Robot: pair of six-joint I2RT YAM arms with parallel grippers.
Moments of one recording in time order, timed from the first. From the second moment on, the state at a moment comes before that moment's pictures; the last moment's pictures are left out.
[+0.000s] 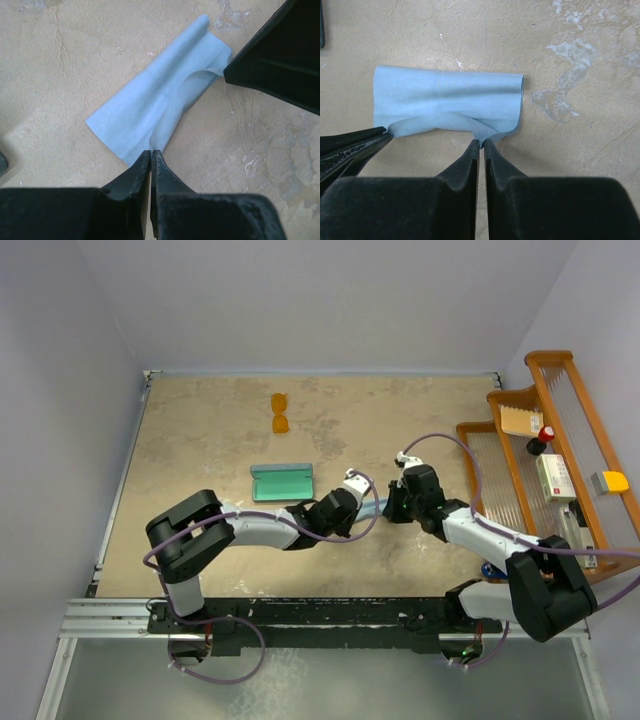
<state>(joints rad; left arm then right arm) -1.06 1.79 0.92 0.20 -0.29 -0.33 0.43 1.27 0.53 -0.09 -0.04 0.37</state>
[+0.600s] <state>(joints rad) -1.07 1.77 0.90 0.20 -0.31 -0.33 0.43 1.25 0.52 -0.13 -0.04 0.37</state>
